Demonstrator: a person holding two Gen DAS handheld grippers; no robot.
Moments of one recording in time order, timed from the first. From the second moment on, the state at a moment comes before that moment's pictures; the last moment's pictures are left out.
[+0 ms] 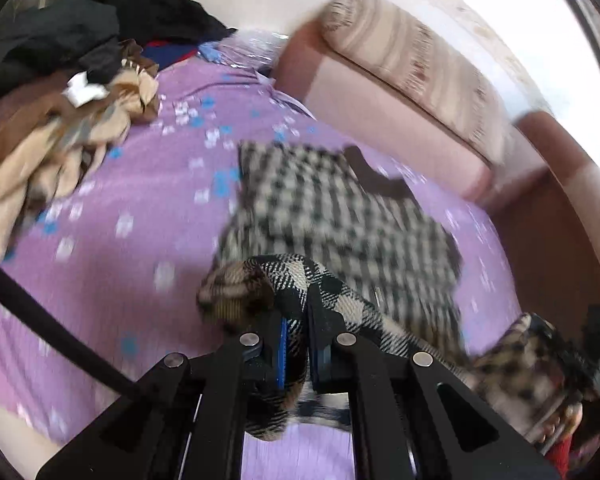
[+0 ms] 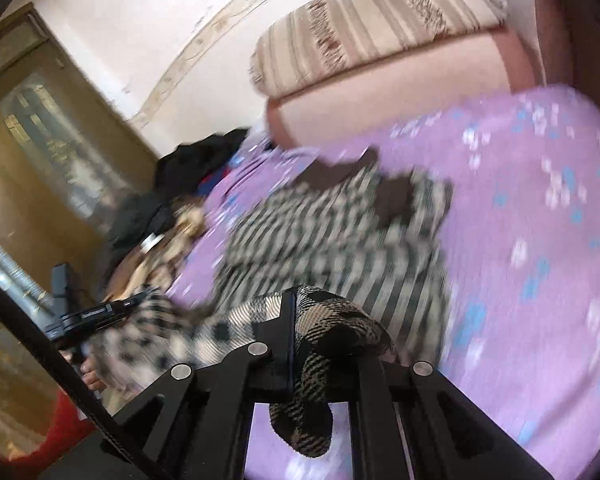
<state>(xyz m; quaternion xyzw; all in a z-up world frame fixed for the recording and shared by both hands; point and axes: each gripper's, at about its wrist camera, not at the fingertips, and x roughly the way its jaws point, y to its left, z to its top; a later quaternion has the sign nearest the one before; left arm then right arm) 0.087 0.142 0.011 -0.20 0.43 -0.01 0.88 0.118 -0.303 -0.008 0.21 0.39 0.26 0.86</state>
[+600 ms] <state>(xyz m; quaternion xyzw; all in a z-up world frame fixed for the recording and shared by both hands) 0.278 0.193 -0.052 -0.34 0.43 0.08 0.83 0.341 -0.318 -0.089 0.30 0.47 0.14 0.82</state>
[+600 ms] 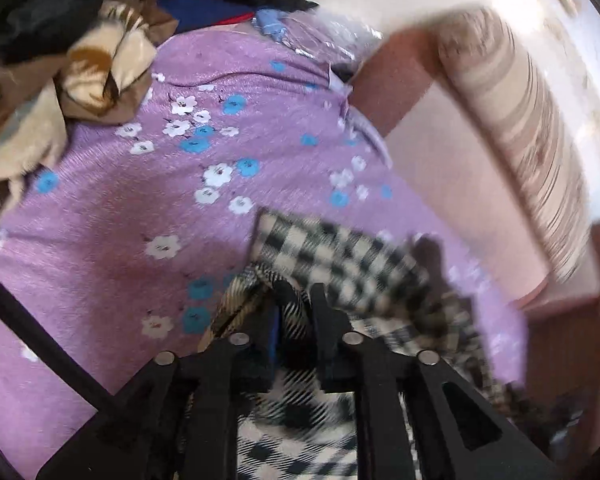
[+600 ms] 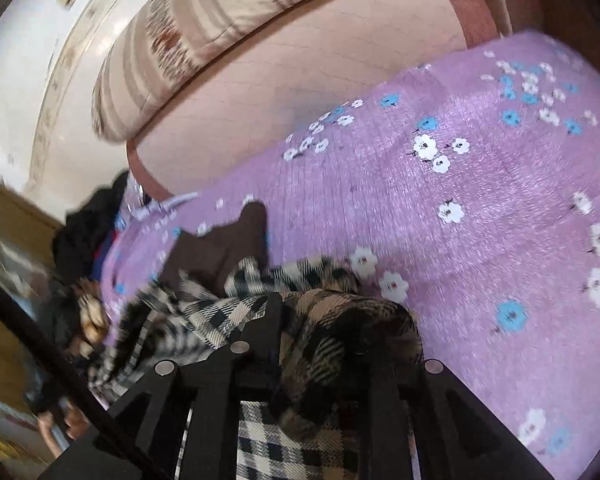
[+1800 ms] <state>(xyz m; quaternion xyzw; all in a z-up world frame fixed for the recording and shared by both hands) 0.150 0.187 -0.096 -0.12 0.46 0.16 0.87 0.166 -0.354 -0.117 0.16 0.49 0.06 0.85</state>
